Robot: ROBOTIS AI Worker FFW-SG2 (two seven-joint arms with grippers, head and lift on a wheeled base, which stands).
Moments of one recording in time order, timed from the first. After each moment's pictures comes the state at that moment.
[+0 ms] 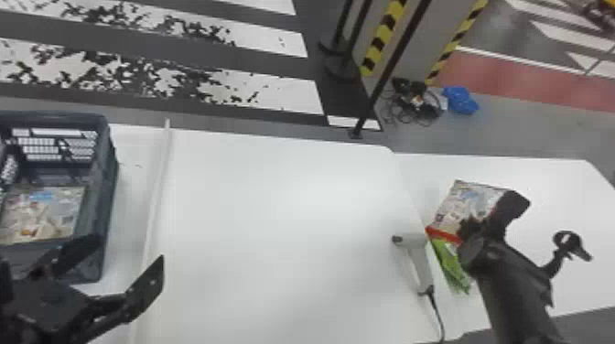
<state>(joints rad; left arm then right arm) 0.64 0.21 -0.09 -2.22 0.19 0.39 -0.33 -0.30 -0.39 -0.46 -0.72 -0.31 0.16 -0.27</state>
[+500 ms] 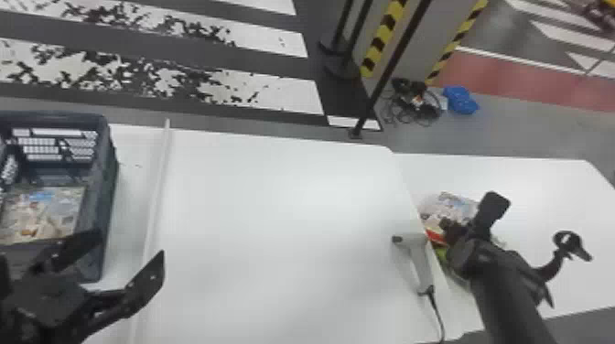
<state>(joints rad) 0.63 0.21 -0.09 -2.22 0.20 0.39 -0.33 -0.25 -0.37 -0.40 -0.79 -0.33 0.27 -0.27</state>
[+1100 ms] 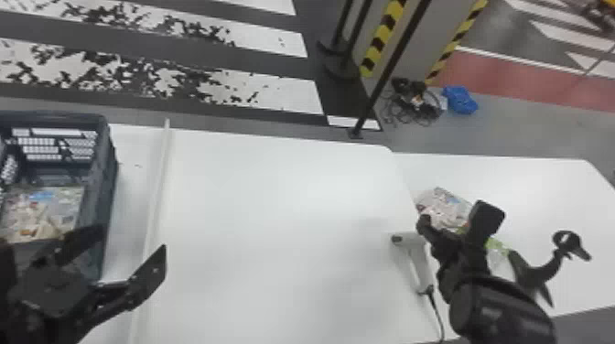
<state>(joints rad) 0.60 0.20 -0.09 -2.23 0.20 0.43 -0.31 0.20 -0.23 -0.38 -1.54 -0.32 0.36 -0.27</state>
